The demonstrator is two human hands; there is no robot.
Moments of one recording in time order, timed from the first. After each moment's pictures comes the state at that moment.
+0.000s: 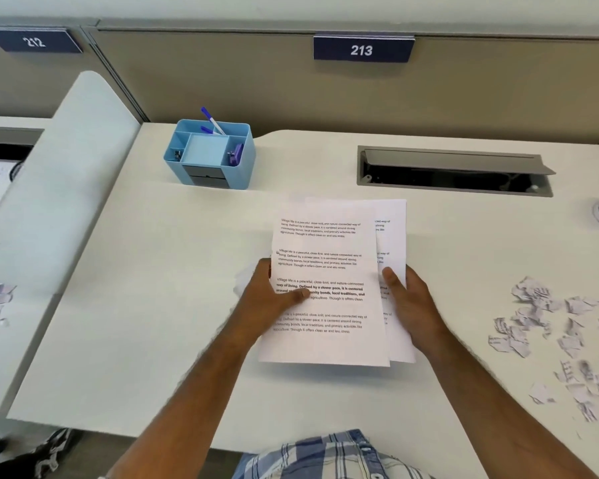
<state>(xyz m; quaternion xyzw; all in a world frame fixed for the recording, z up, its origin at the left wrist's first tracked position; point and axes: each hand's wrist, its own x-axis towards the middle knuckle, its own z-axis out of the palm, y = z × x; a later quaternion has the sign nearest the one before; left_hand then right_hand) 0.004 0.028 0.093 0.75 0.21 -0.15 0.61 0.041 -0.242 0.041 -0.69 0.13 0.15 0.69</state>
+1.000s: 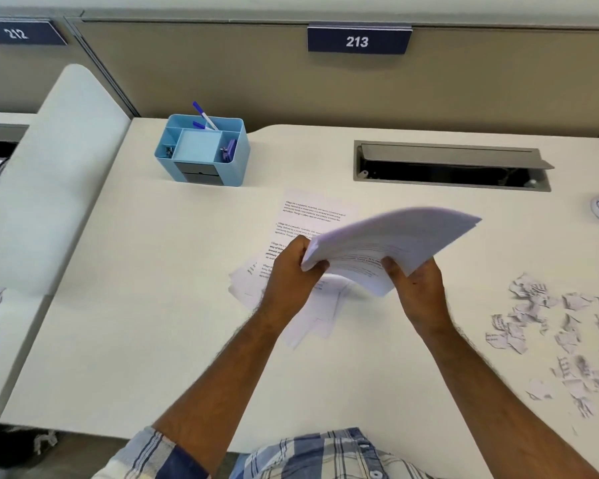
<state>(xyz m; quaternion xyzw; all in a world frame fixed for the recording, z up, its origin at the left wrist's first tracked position) 0.048 -0.018 0.074 0.81 0.12 -0.07 0.58 0.054 -0.247 0.056 -0.74 0.07 0.02 0.67</state>
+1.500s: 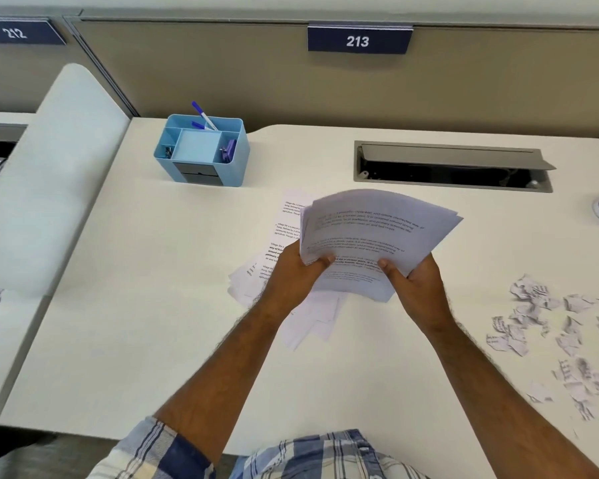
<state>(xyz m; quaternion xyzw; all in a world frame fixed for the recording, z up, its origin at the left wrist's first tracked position) 0.058 -0.020 0.077 0.77 0.11 -0.10 0.62 0.065 -0.250 0.056 -0.76 0.05 0.03 0.64</state>
